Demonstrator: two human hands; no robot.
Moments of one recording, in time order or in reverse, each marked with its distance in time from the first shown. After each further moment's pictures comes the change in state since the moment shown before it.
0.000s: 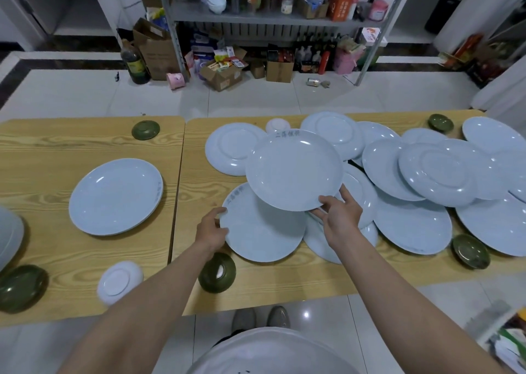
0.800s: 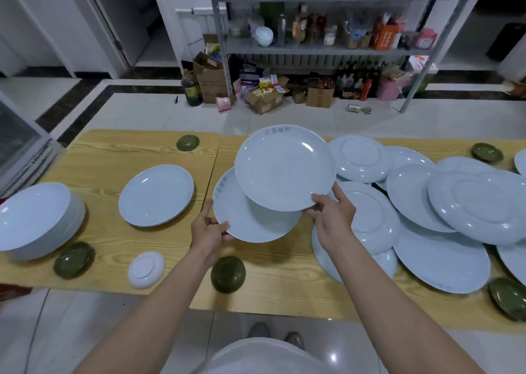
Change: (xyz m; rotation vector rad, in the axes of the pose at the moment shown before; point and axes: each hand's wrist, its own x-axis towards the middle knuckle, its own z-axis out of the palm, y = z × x) left_hand -0.068 0.039 -0.029 -0.601 0.285 0.024; right_hand -0.014 -0.013 0.031 0.020 -0.233 0.033
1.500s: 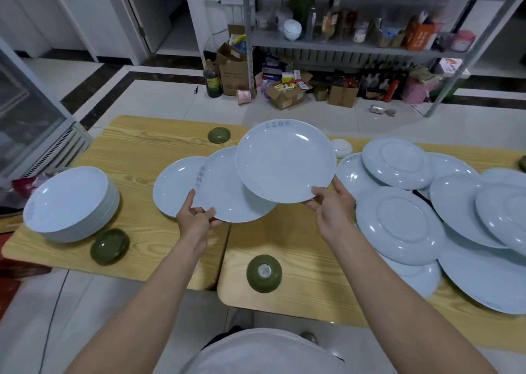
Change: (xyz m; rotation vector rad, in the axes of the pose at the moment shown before) left_hand 0.050 0.023 -0.102 -0.163 0.186 0.063; right_hand -0.014 0.055 0.087 -0.072 -0.099 0.021
